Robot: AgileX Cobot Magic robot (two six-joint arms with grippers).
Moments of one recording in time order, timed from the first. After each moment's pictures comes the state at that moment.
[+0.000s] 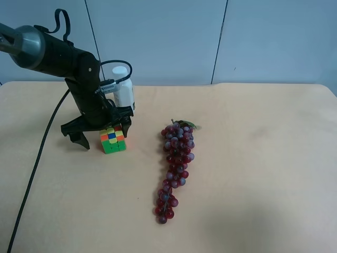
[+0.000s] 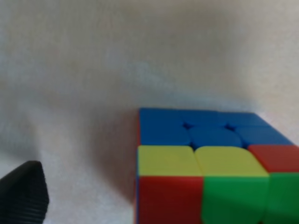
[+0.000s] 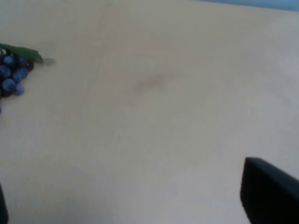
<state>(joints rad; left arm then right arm) -0.42 2.05 -1.23 0.10 0.67 -0.87 0.09 0.00 -0.49 0.05 1.07 0.00</state>
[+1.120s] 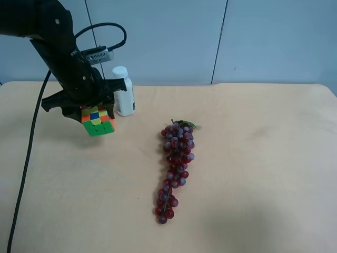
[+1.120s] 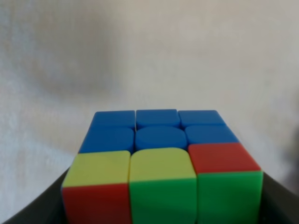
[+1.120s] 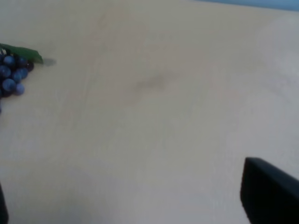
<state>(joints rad) -0.42 1.78 -1.23 0.02 0.83 -0.68 0.09 0.00 -0.49 0.05 1.07 0.00</state>
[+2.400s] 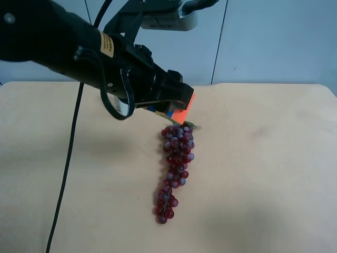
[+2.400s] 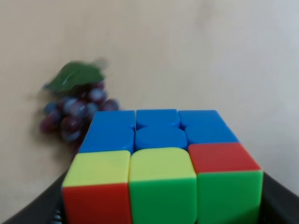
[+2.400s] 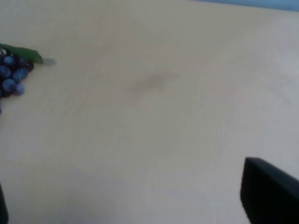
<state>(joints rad) -0.87 1.47 -1.01 0.01 0.30 -0.24 0.09 0.00 -0.49 0.05 1.07 0.00</state>
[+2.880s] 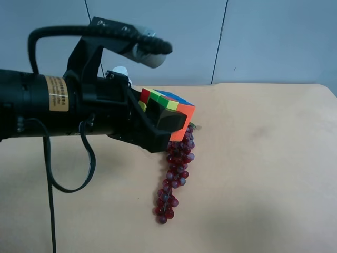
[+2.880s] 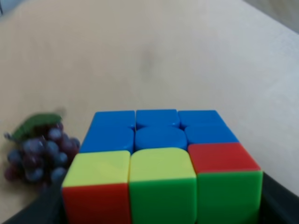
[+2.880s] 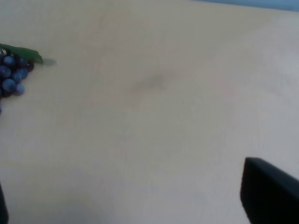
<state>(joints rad) -0.96 1.28 -0.65 0.07 -0.14 -0.17 0.09 0.00 -0.49 0.05 1.07 0.00</state>
